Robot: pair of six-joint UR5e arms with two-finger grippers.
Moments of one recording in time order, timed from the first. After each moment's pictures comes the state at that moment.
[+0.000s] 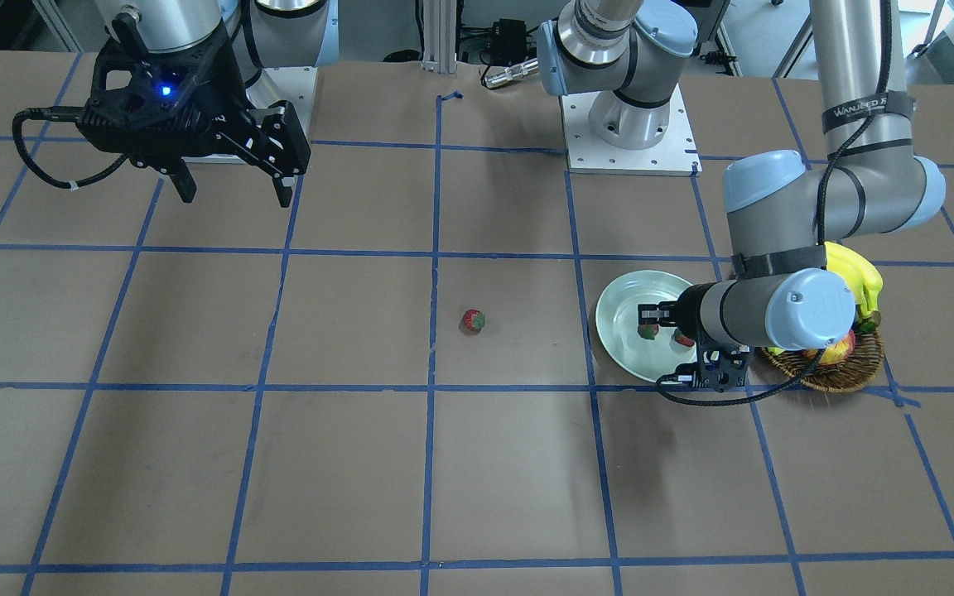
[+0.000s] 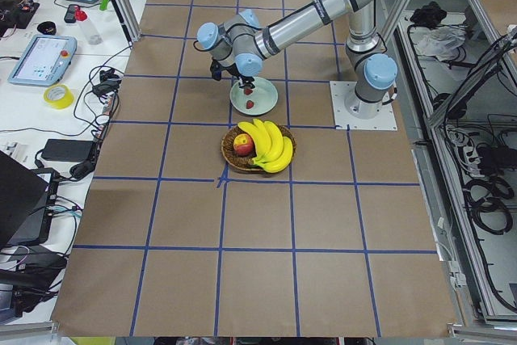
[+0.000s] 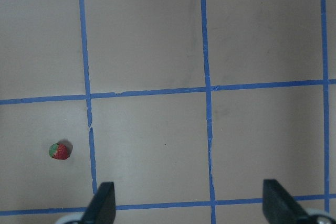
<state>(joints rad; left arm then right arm) -1.37 -1.94 -1.76 -1.50 1.55 0.14 1.68 -1.57 1.51 -1.61 -1.57 0.16</state>
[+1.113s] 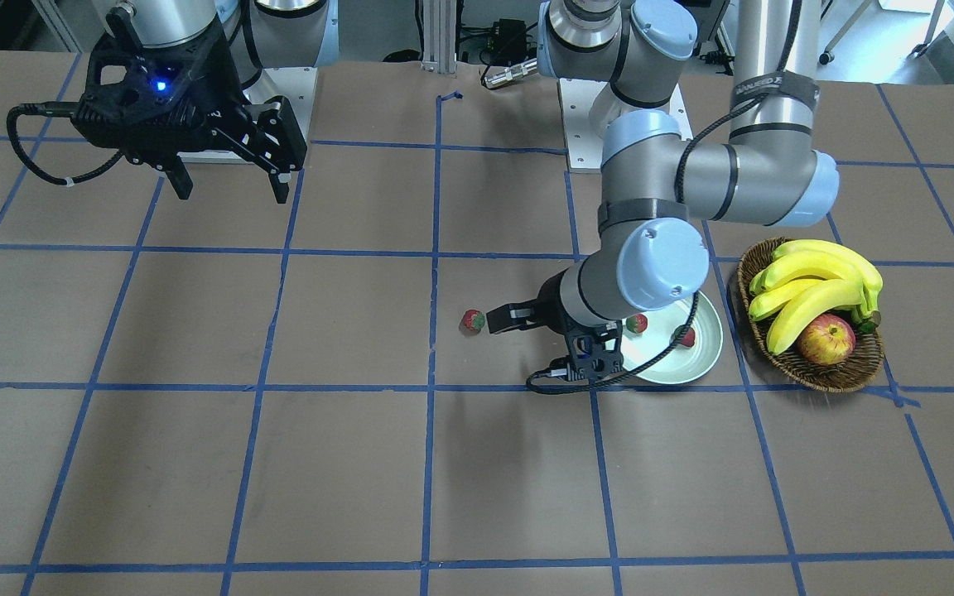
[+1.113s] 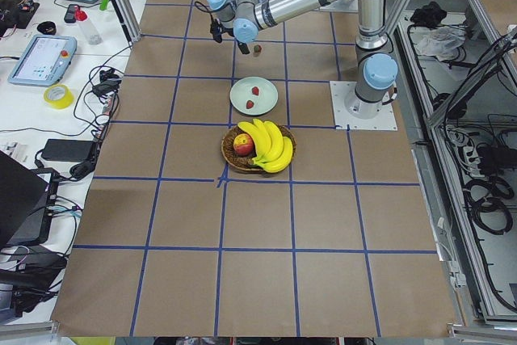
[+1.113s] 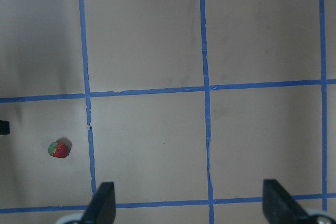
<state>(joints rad) -1.67 -1.92 -1.75 -1.30 1.28 -0.33 1.68 -1.57 1.51 -1.60 -1.57 0.15</state>
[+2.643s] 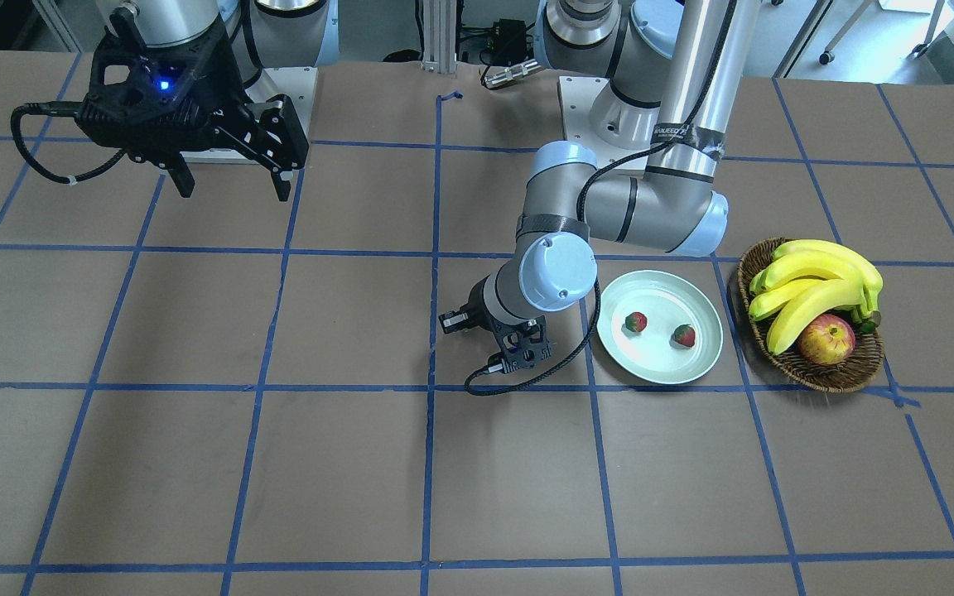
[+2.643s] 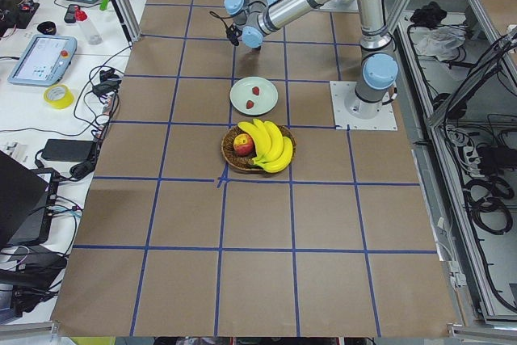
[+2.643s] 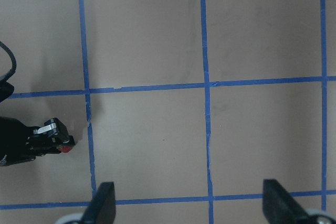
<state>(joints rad) -1.78 -2.01 -1.87 -1.06 1.23 -0.61 1.68 -1.58 1.51 -1.59 -1.57 0.15</state>
